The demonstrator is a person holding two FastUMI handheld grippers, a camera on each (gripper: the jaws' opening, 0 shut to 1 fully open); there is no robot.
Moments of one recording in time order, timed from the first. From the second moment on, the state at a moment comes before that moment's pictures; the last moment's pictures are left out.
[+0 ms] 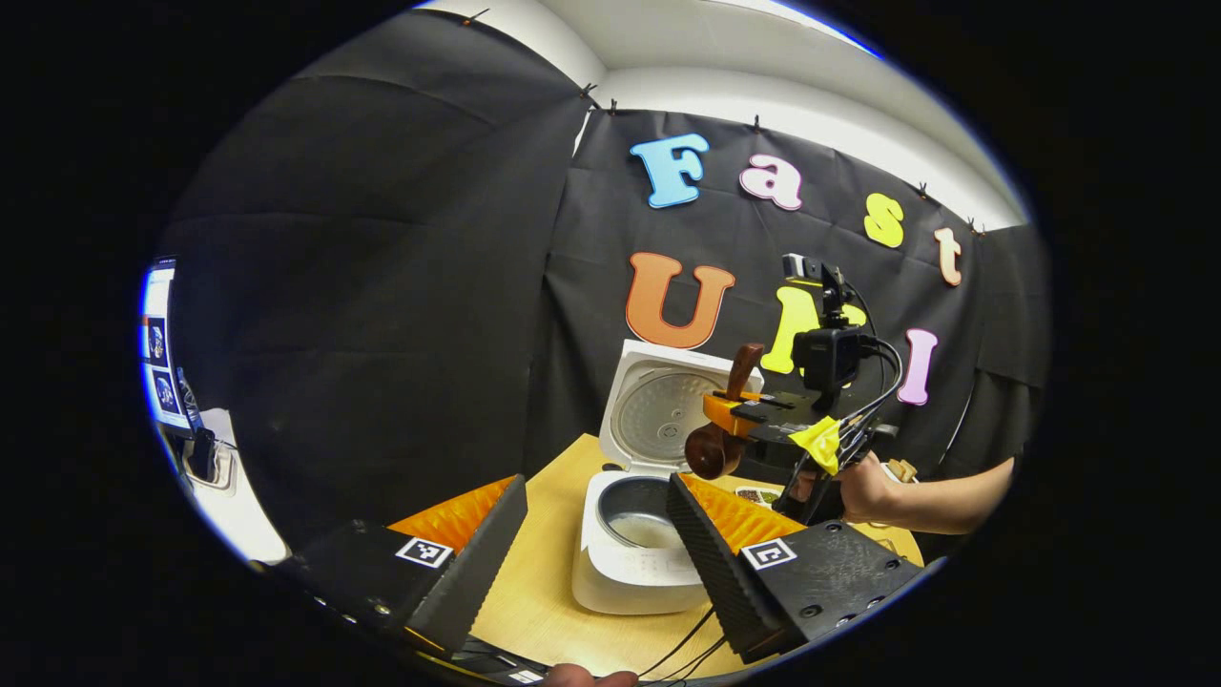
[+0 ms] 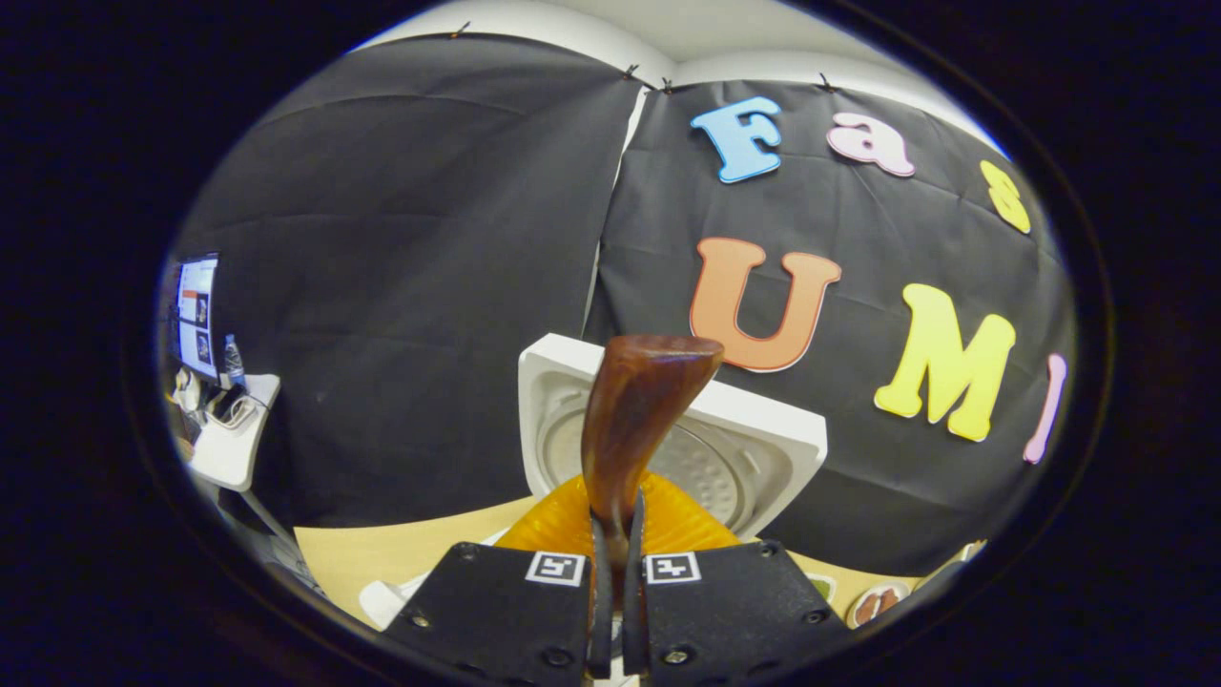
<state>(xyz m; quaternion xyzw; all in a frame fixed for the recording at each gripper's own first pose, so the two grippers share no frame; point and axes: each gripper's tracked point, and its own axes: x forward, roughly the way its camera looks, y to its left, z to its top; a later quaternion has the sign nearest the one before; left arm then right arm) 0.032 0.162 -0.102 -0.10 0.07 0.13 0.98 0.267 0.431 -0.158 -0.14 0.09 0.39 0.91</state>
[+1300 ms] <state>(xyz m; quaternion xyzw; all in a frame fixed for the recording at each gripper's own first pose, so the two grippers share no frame) 0.046 0.046 -0.073 -0.06 0.05 0.05 1.00 0.243 0.106 -0.038 0.16 0.11 0.17 0.97</state>
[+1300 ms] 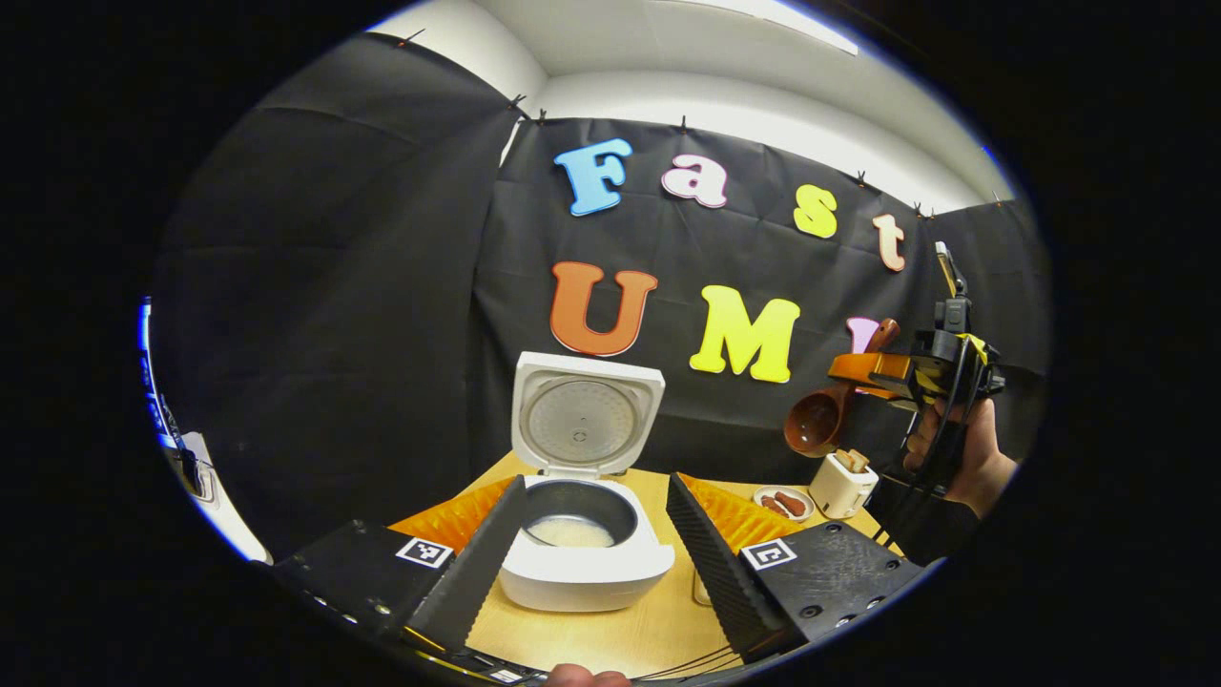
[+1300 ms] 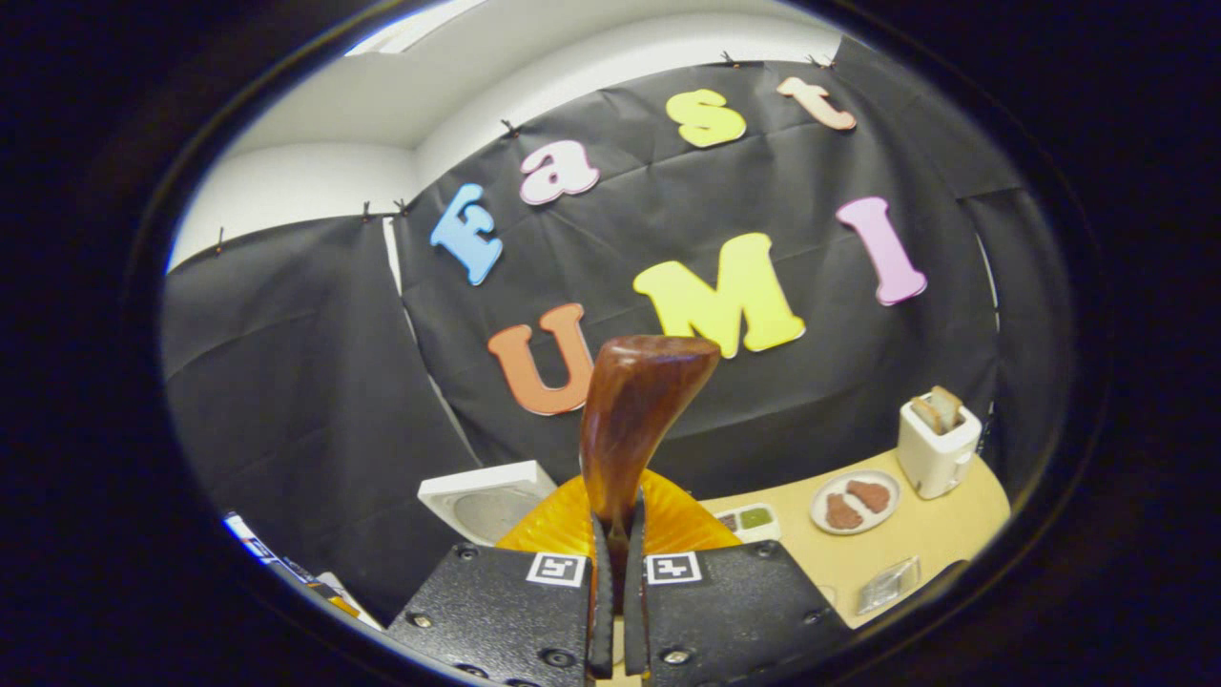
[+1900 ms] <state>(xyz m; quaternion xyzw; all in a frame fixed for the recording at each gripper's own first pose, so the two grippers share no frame) 0.073 -0.022 -0.082 -0.08 0.08 0.01 0.99 0.235 -0.099 -0.126 0.12 0.16 0.02 0.98</state>
